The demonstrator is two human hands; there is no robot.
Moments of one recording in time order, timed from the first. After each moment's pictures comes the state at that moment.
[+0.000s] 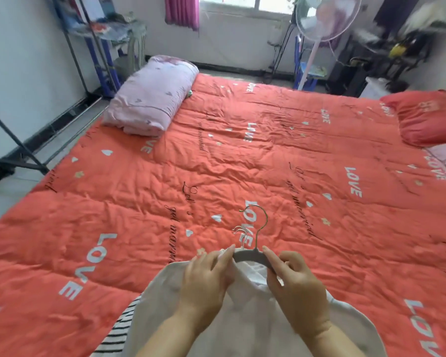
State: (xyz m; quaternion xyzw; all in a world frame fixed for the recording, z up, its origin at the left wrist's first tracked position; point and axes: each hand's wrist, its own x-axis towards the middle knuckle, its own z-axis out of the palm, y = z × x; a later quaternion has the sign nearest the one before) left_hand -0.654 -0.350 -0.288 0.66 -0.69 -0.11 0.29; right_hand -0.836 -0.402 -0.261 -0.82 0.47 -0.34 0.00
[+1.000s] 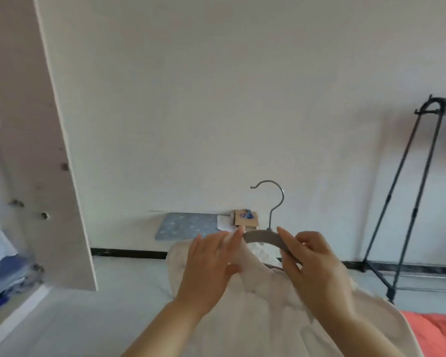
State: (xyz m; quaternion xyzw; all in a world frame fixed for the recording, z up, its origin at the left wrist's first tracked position) left_hand -0.559 0.345 0.026 0.87 -0.18 0.43 0.16; right_hand -0.564 0.144 0.068 -0.86 -0.20 -0.40 0.25
